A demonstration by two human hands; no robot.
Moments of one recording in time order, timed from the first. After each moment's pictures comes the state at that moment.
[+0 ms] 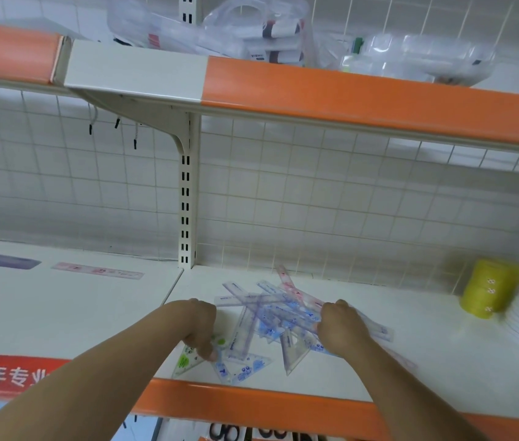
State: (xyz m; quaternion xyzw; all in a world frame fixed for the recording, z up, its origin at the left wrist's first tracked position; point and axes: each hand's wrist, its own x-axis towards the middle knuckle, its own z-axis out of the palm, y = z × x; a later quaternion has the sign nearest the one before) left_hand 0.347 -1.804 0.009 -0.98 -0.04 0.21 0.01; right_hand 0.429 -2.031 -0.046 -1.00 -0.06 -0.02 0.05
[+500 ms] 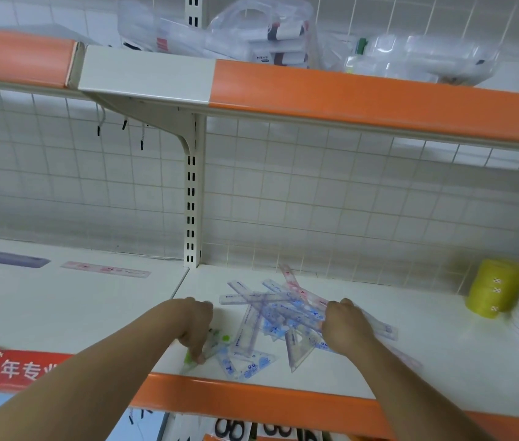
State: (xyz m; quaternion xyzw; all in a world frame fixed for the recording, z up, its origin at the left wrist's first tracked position) left_hand 0.340 -1.796 0.010 -0.97 -0.06 0.22 0.01; right_hand 0.426 -2.029 -0.047 -1.00 -0.05 -0.02 0.05
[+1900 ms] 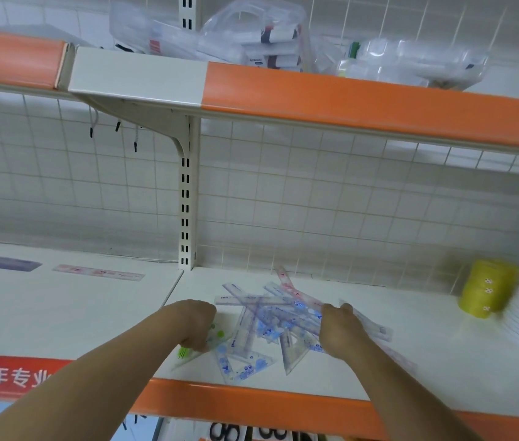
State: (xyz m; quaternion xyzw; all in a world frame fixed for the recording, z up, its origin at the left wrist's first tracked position) left_hand 0.355 -1.794 -0.006 -0.98 -0.02 0.19 0.04; right_hand 0.420 -2.030 -0.043 -1.00 -0.06 0.00 0.02
